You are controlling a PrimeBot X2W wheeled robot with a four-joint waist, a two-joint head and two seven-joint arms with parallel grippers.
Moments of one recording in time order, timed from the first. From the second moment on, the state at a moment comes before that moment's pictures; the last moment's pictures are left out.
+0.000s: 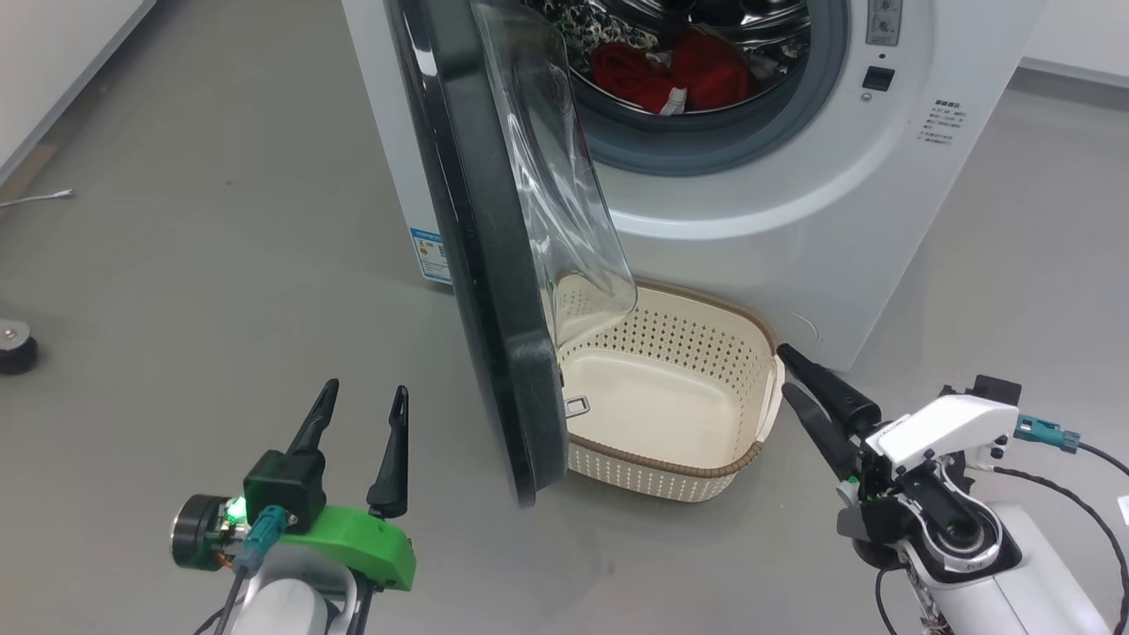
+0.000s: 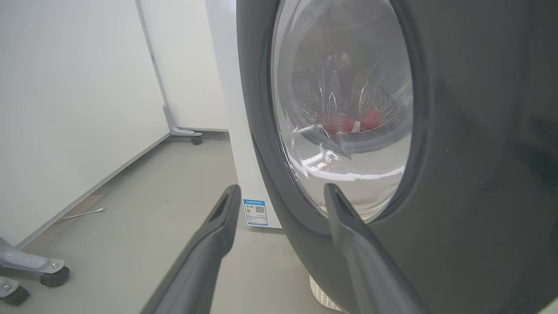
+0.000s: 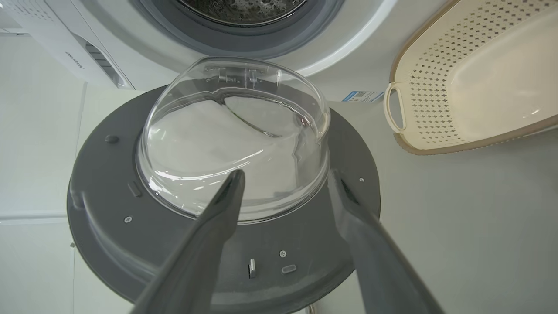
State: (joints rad) left arm -0.19 0.04 -0.30 0.34 -0.31 0.05 -0.25; right arm -0.23 -0.13 0.24 0.33 1.68 0.12 0.33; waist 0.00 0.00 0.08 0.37
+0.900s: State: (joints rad) left arm -0.17 0.05 -0.28 0.37 -0.30 0.05 -0.25; right arm -0.11 -0.35 0.37 0.36 0.75 -0.04 -0.28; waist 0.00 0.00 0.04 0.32
